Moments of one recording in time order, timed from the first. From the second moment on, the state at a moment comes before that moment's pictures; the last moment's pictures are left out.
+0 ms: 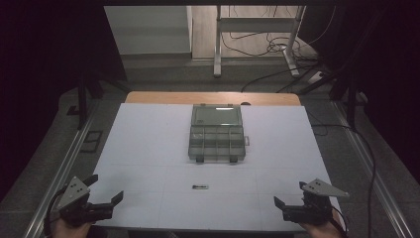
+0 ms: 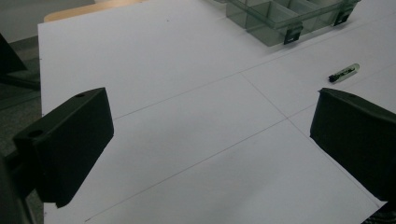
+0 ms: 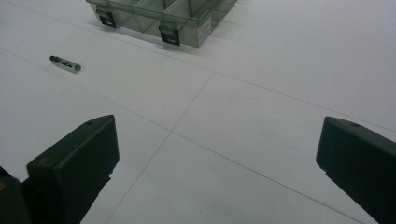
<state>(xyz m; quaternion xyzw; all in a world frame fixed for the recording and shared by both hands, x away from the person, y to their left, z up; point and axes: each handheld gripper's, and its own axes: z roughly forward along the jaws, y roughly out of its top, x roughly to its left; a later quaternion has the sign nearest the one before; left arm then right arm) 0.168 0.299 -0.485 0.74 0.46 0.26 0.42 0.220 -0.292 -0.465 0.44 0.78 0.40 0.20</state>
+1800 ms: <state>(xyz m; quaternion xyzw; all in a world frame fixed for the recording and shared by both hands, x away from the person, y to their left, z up) 0.167 0.302 -0.485 0.73 0.46 0.25 0.43 0.241 -0.266 -0.469 0.39 0.81 0.42 0.15</state>
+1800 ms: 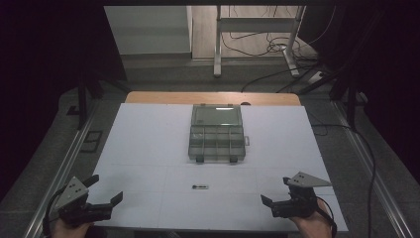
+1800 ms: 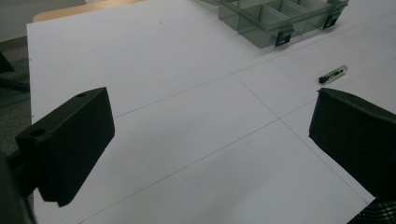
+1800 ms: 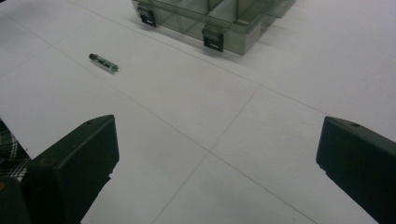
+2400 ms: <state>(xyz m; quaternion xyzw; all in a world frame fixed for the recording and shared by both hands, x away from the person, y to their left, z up) 0.168 0.303 -0.486 0.73 0.46 0.24 0.44 0.256 -0.238 -0.469 0.36 0.82 0.42 0.12</state>
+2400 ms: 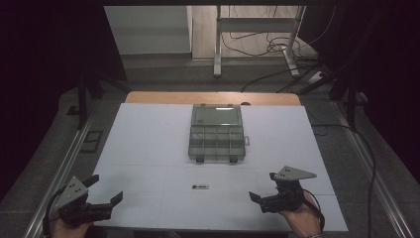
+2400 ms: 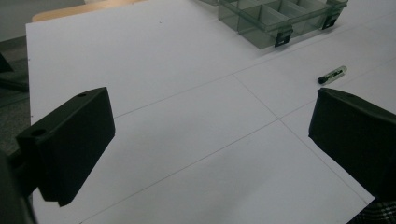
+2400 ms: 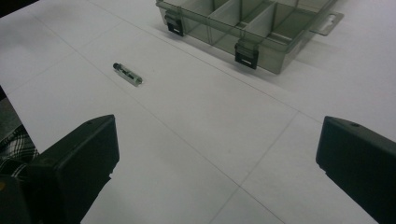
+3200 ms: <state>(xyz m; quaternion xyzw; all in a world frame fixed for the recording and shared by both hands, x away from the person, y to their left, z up) 0.168 0.303 -0.486 0.74 0.46 0.24 0.44 0.279 -0.198 -0.479 0.33 0.84 0.41 0.10</state>
